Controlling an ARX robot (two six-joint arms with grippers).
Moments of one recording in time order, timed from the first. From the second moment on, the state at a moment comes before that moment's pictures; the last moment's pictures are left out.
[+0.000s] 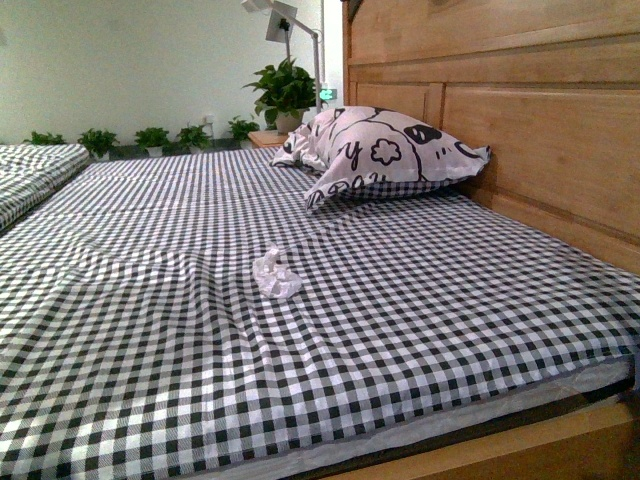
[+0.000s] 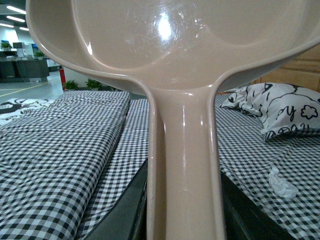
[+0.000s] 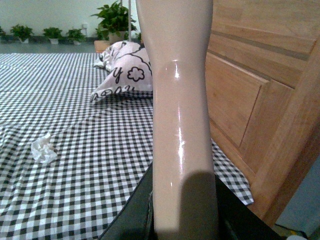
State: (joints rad) left arm 0.07 0.26 0.32 0.18 -0.06 0.08; right arm 0.47 0.70 0.53 0.24 0.39 -0.08
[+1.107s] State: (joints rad) left arm 0.01 1.49 0.84 -0.01 0.21 0.54; right arm 0.46 0.69 0.53 0.24 0.40 -0.08
